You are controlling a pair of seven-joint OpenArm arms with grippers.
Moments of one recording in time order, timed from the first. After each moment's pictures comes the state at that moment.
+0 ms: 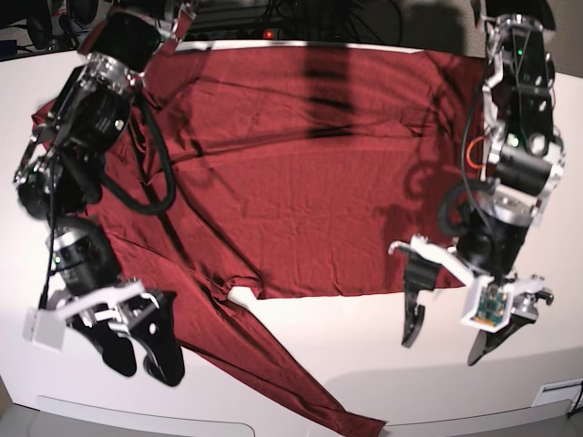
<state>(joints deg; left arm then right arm) -0.7 -9.5 3.3 118.0 -1.1 -11.1 26.1 10.6 1.4 23.9 112.4 43.7 30.1 -48.1</state>
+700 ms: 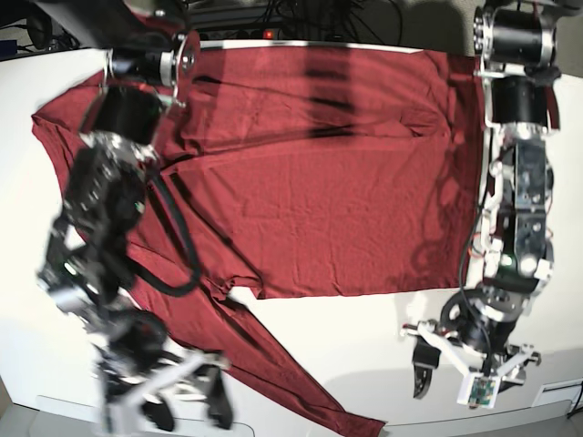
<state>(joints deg) -20.0 -9.5 3.3 92.5 -1.0 -10.8 26.2 25.2 1.9 12.1 98.5 23.6 30.1 -46.5</state>
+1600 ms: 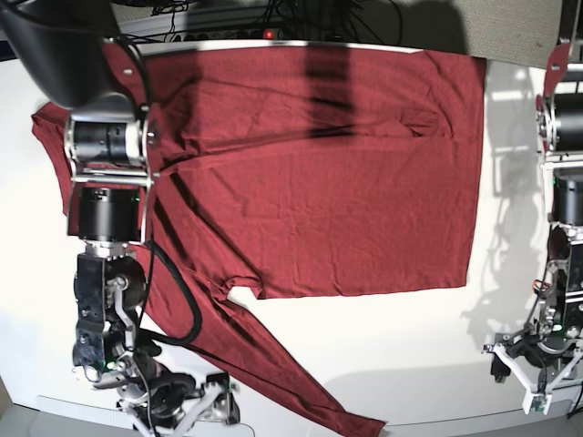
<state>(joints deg) -39.8 -20.4 3.3 49.5 -1.2 -11.0 22.9 40.9 7.8 1.5 67.4 13.5 30.2 -44.6</state>
